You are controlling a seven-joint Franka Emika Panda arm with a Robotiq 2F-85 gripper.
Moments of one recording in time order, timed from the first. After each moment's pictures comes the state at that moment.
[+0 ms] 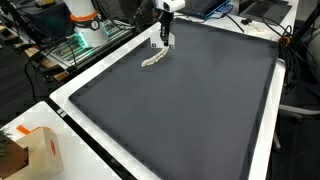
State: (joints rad) arm 0.15 0.07 0.10 -2.59 0.04 2.70 -0.26
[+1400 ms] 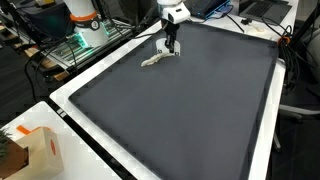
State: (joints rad) arm 0.07 0.20 0.12 -2.49 0.07 2.74 -0.23
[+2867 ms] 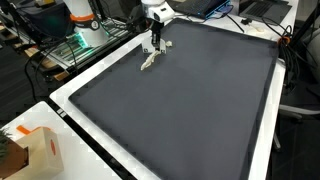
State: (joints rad) arm 0.05 0.07 0.14 -2.67 0.11 2.74 -0.44
